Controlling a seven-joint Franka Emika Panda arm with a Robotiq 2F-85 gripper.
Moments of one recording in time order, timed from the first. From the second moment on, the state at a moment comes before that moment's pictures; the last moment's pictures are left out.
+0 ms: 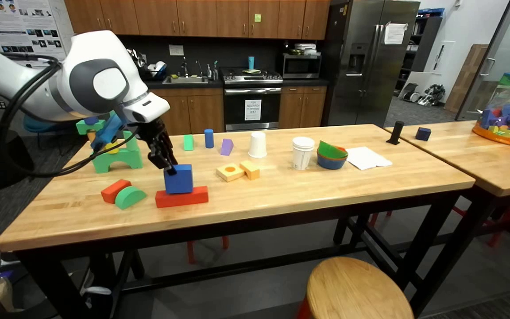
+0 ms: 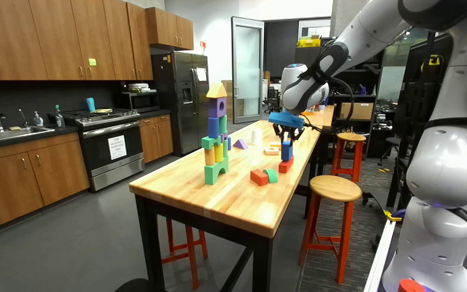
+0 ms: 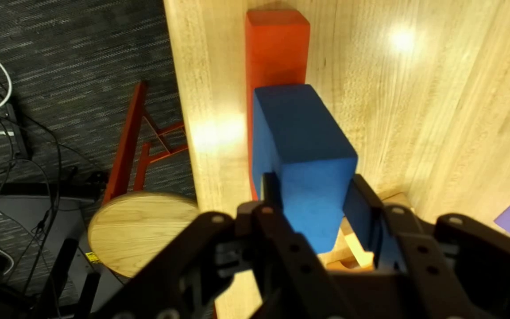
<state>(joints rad) -0.24 -0.05 -0.20 -2.30 -0.33 2.53 1.17</state>
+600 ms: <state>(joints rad) -0.24 -0.05 -0.20 -2.30 -0.33 2.53 1.17</state>
